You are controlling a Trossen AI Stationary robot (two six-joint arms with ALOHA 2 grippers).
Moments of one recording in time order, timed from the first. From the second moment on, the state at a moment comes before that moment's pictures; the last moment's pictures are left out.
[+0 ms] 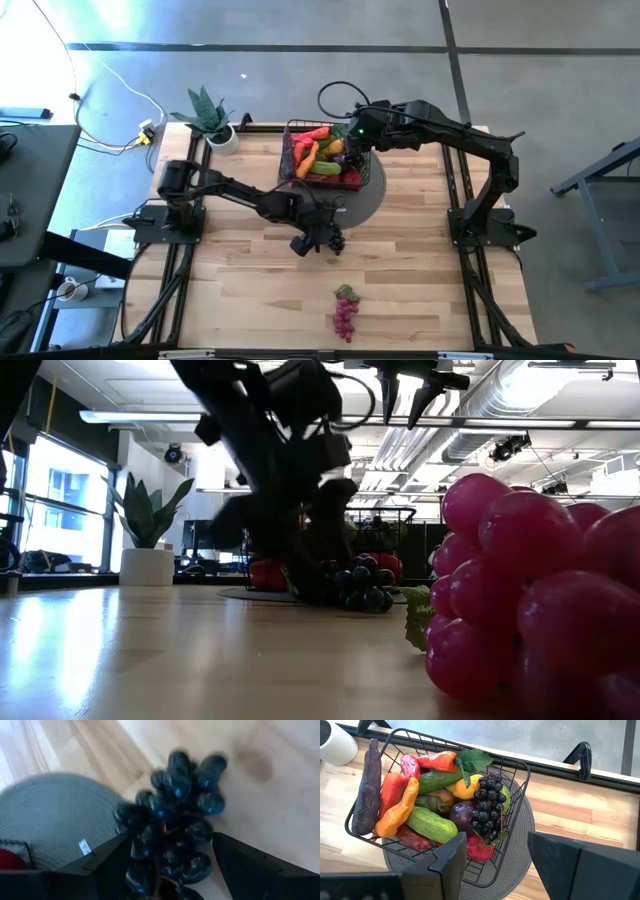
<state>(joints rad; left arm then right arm) 0.07 1.91 1.13 -0.18 0.01 0.67 -0.23 1.73 1.99 -1.44 0.44 1.00</state>
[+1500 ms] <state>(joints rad) 0.26 1.57 1.13 -0.22 -0.07 0.57 -0.27 1.71 1.99 -1.43 0.43 0.89</state>
